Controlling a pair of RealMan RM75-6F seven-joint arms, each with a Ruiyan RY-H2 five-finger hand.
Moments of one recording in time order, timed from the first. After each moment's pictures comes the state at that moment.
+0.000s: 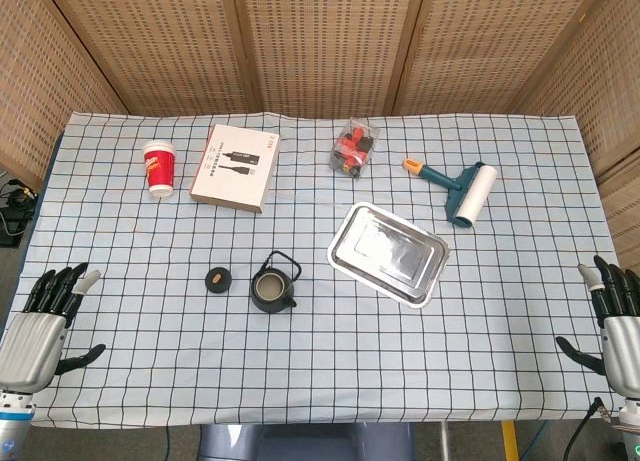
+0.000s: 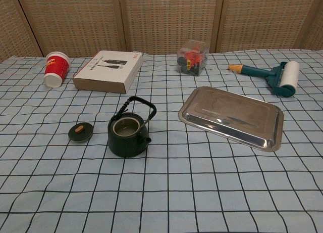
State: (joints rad) left arm -0.07 -1.06 0.02 -1.89 1.62 1.50 0.21; right arm 0.02 -1.05 0.08 -1.68 -1.56 1.61 0.00
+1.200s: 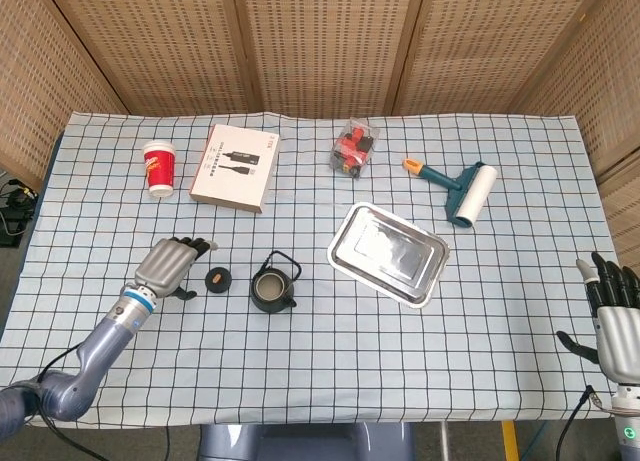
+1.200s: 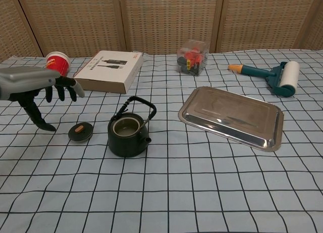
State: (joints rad) left arm -0.62 -1.36 -0.18 -1.55 1.17 0.79 0.40; right arm 0.06 -1.09 0.11 -1.63 -1.46 1.51 -0.07
